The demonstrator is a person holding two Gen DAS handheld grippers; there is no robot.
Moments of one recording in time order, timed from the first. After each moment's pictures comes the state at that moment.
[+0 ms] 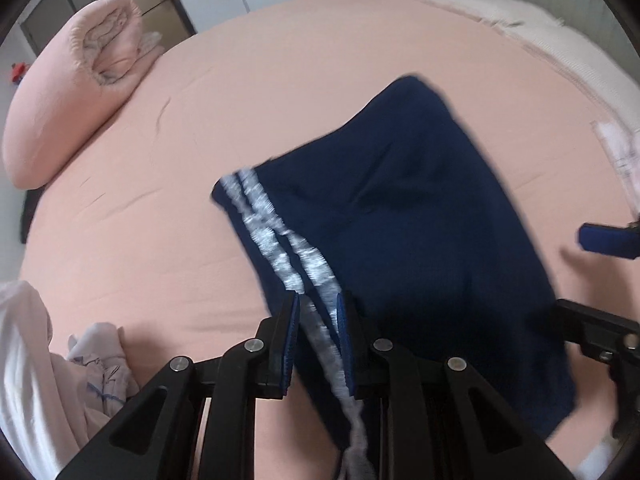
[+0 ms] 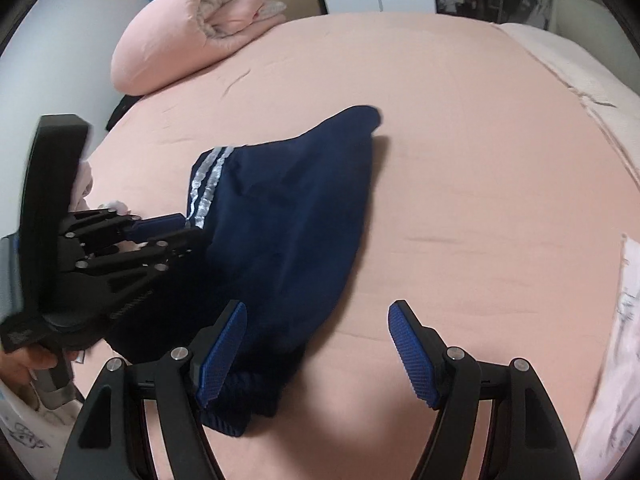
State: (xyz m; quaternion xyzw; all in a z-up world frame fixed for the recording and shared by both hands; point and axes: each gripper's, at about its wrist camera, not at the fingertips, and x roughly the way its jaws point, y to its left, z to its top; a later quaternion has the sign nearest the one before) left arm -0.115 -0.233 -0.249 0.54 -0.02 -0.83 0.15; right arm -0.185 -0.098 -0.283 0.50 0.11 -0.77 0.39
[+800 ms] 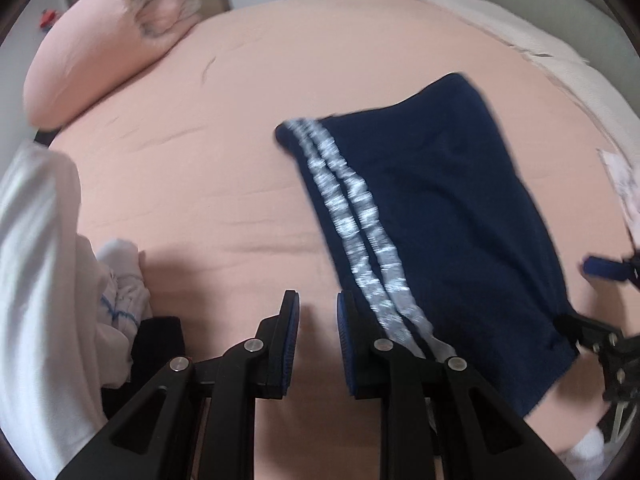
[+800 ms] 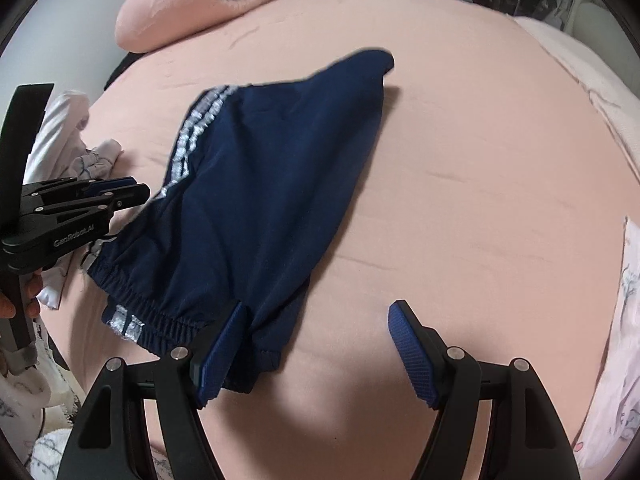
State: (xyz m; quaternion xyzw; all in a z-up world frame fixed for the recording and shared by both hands) left arm -0.050 -0.265 -0.241 0.52 0.03 -0.84 0.15; right arm -0.156 -0.080 -0.301 0.49 0.17 -0.76 0.39
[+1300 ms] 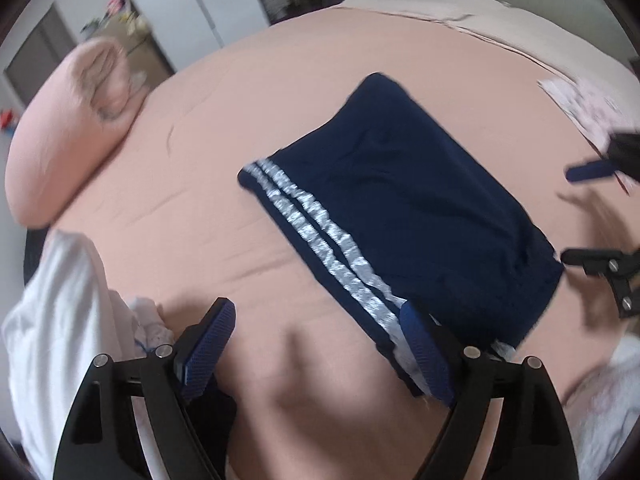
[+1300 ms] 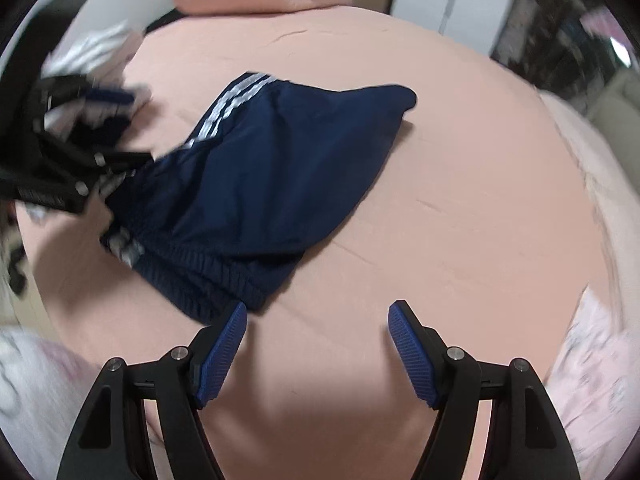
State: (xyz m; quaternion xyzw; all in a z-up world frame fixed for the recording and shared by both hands) left arm -0.034 -0.236 -0.220 0.49 -0.11 -0.86 0.08; right arm -0.121 -0.066 -0.289 0.40 0.33 -0.75 0.41
